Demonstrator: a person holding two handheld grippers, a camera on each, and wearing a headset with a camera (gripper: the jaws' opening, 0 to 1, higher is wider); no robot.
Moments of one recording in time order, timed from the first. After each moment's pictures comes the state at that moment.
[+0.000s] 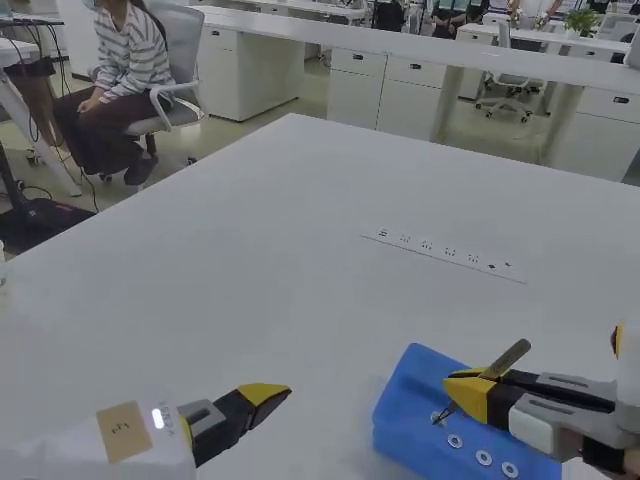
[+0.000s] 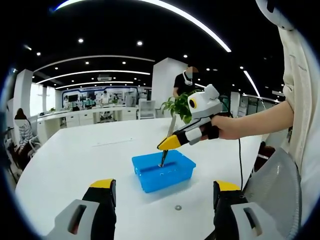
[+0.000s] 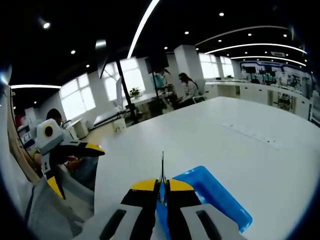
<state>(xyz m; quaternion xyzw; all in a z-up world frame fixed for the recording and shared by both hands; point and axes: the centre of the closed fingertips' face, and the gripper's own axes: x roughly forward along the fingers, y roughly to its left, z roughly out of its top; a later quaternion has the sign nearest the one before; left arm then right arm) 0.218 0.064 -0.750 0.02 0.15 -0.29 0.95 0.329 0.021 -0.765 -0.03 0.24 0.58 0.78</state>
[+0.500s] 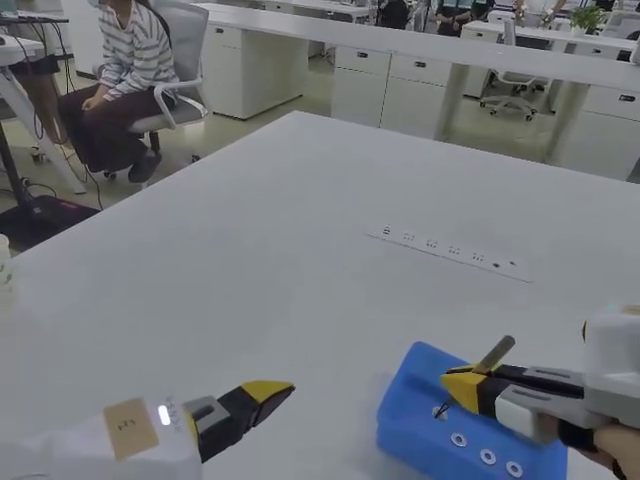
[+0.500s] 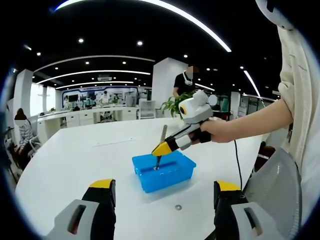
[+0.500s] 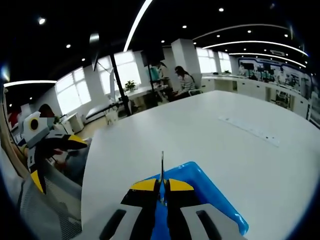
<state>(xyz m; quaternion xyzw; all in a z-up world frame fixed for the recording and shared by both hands) 0.218 0.064 -0.751 0.02 0.15 -0.28 0.95 0.349 0.026 -0.791 -0.06 0.26 0.57 0.78</state>
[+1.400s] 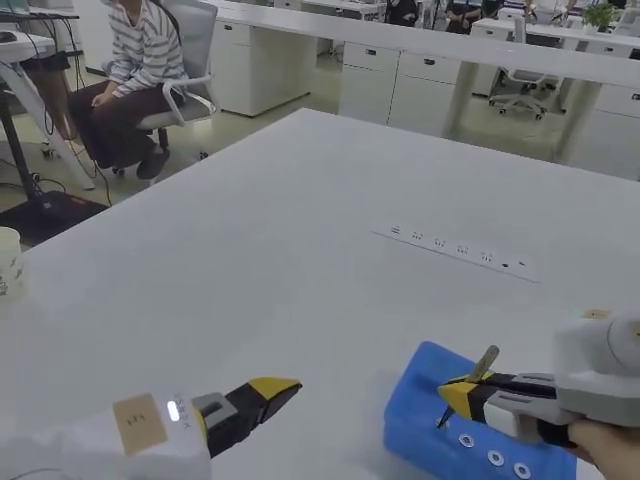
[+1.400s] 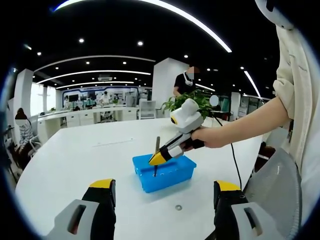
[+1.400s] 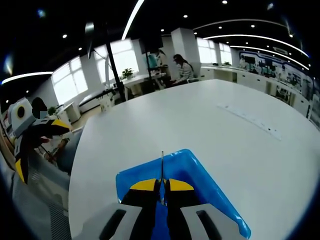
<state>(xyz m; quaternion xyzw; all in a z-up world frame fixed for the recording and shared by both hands) 0.219 0.065 -0.751 0.02 0.15 -0.28 0.95 0.370 0.023 -0.829 -0.10 0.30 0.56 0.77</state>
